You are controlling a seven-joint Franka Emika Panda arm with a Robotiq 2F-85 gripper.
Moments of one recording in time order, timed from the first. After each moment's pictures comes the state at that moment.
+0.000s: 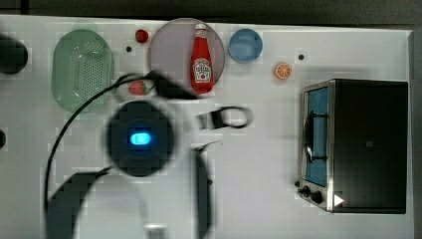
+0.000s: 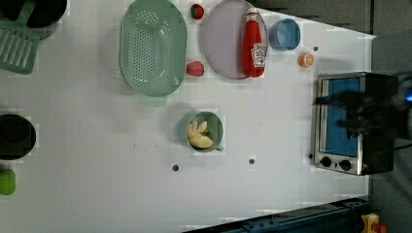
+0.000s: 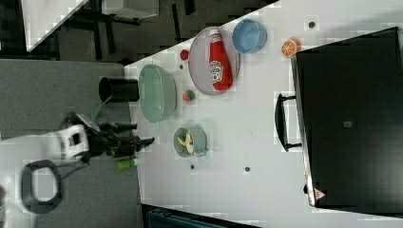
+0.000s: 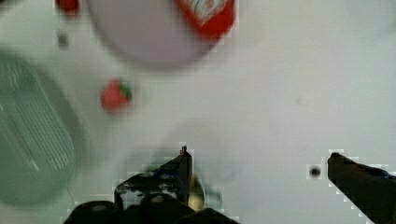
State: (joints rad) arm 0.03 -0.19 0.11 -2.10 0.02 0.43 -0.07
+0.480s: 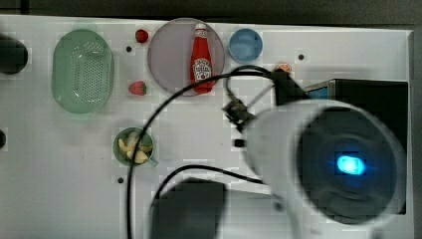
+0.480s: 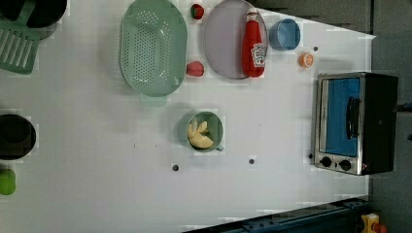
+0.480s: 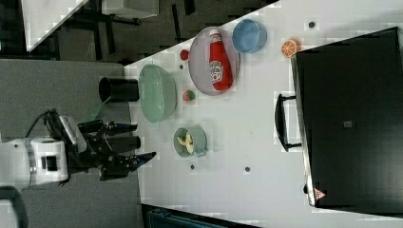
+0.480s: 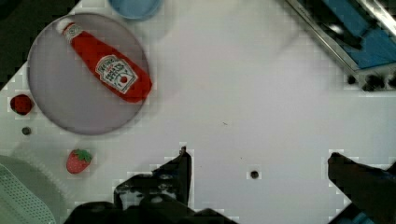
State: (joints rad) arm -0.05 -0.24 -0.08 -1.92 -0.01 0.13 -0.07
